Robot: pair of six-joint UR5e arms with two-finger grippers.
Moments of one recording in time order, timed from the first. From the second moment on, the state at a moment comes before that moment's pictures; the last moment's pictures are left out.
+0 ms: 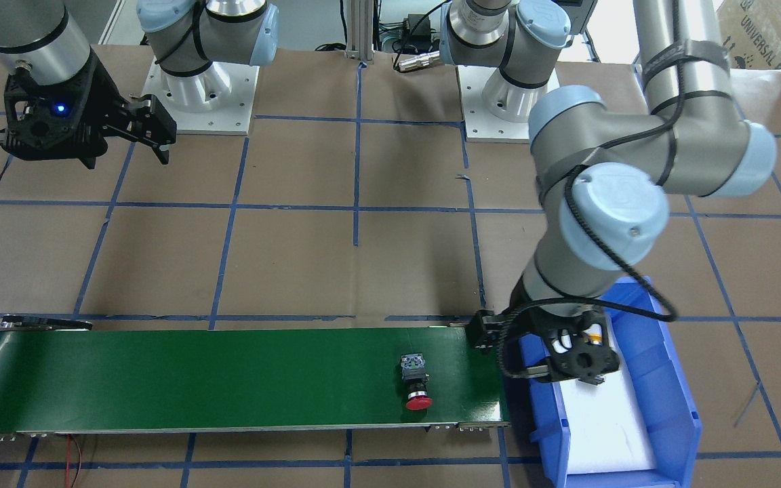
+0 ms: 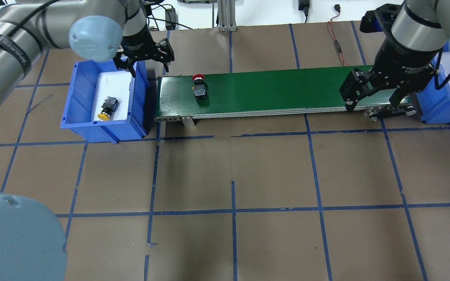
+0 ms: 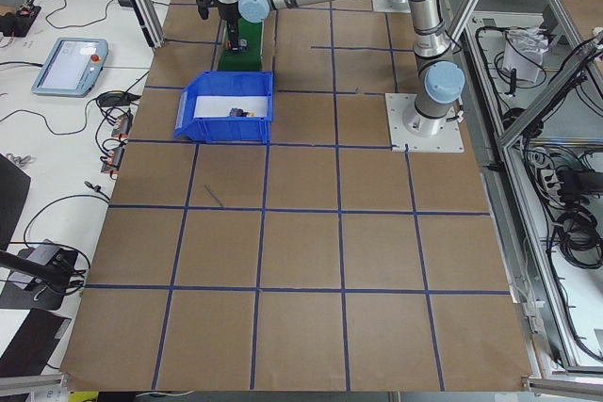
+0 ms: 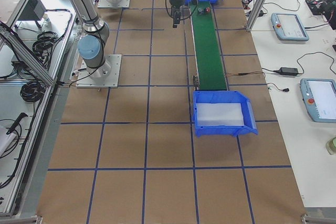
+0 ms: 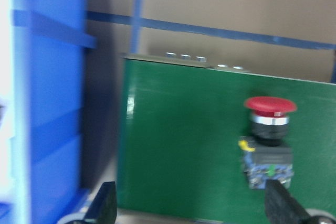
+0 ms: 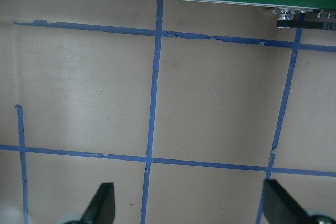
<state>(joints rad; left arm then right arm) -1.58 -1.99 -1.37 -1.31 1.59 -0.16 1.47 -1.62 1.64 -1.51 -1.58 -0.20</state>
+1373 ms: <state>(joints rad) -1.33 -1.99 -1.55 -1.15 1.55 0.17 1.46 -1.62 1.65 -1.51 -1.58 -0.20</state>
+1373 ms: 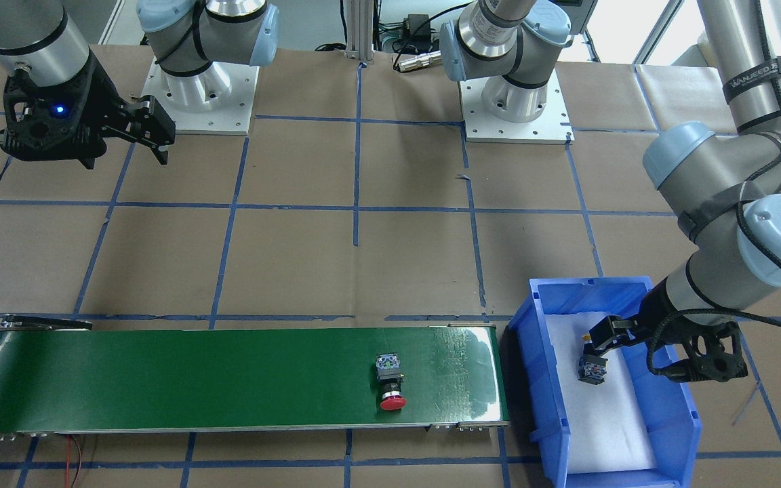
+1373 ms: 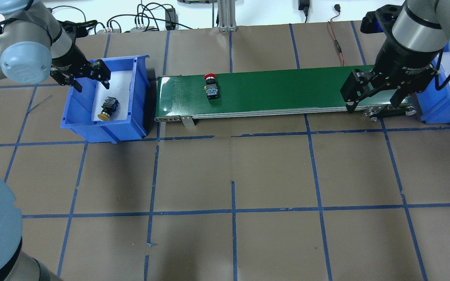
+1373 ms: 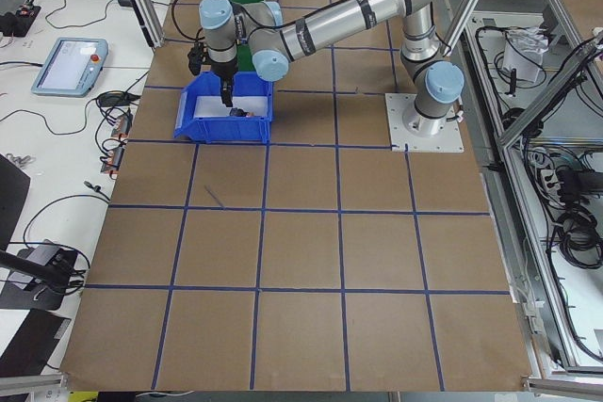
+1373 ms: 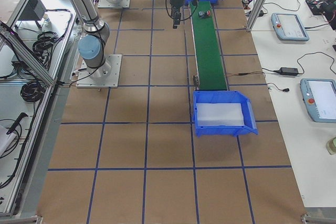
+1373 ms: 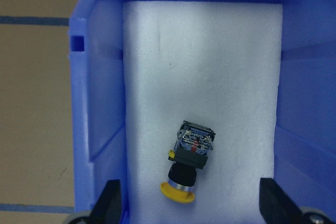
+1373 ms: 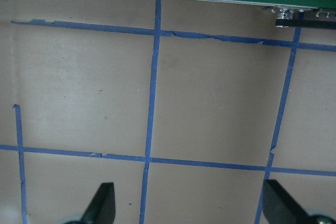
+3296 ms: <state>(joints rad) -1.34 -2.09 -1.59 -1.01 1.54 0.26 1.46 -1.62 1.65 -1.51 -1.58 -0.20</state>
